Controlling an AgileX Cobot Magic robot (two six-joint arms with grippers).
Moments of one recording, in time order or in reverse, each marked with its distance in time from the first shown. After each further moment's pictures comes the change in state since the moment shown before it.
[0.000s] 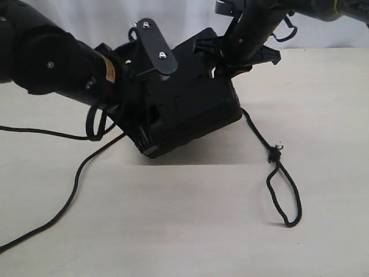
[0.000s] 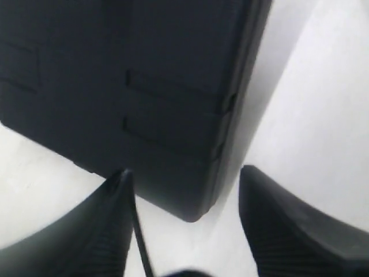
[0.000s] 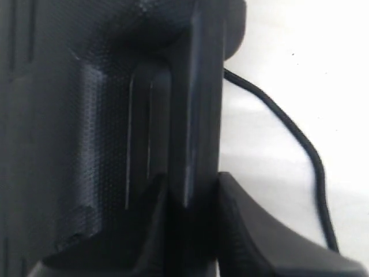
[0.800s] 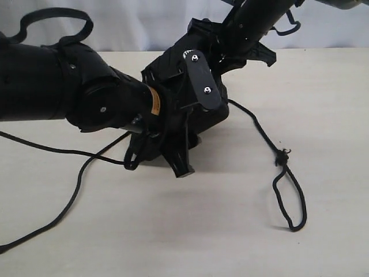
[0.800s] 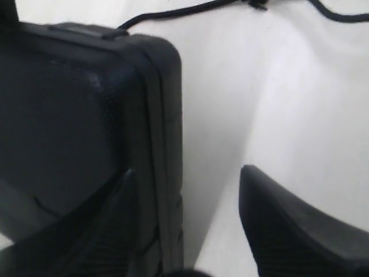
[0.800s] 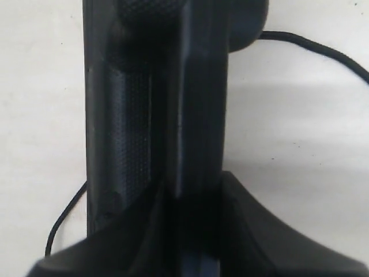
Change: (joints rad) left arm -0.108 0.115 0.000 0.045 -0.159 -0.038; right arm -0.008 -0.045 0.000 0.200 0.070 0.031
